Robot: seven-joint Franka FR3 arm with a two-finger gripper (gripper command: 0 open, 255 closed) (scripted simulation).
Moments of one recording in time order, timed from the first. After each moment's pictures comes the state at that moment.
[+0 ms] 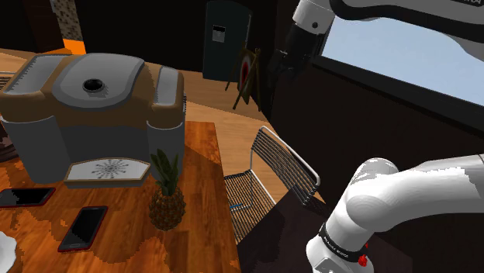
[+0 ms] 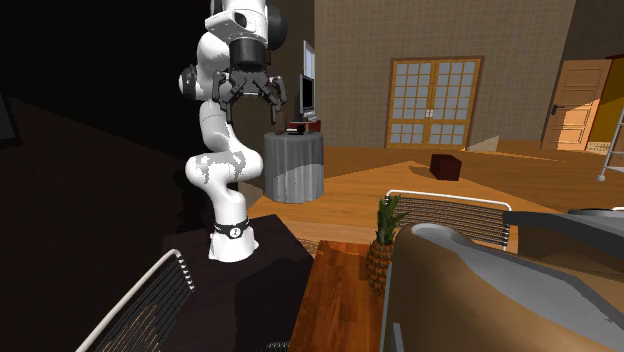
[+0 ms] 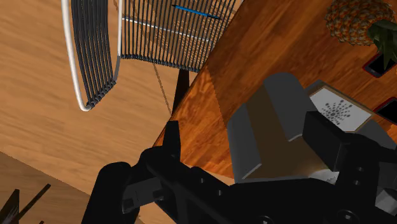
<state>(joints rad) 0.02 -0.83 0.05 -2.26 -0.05 1.70 0.17</state>
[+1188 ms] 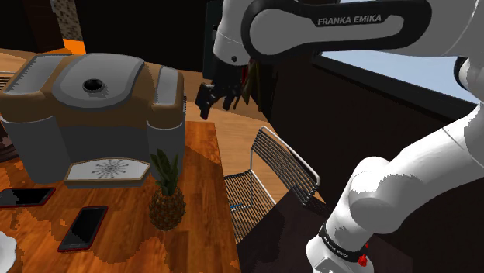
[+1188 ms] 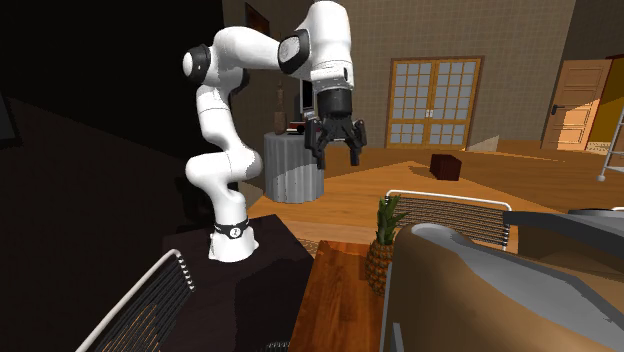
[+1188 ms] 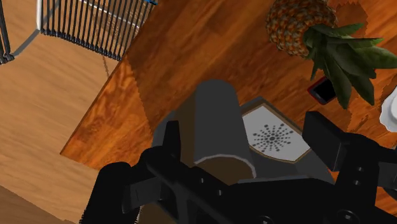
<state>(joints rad) 0.12 -0.46 0.27 -2.22 0.01 1.98 0.28</state>
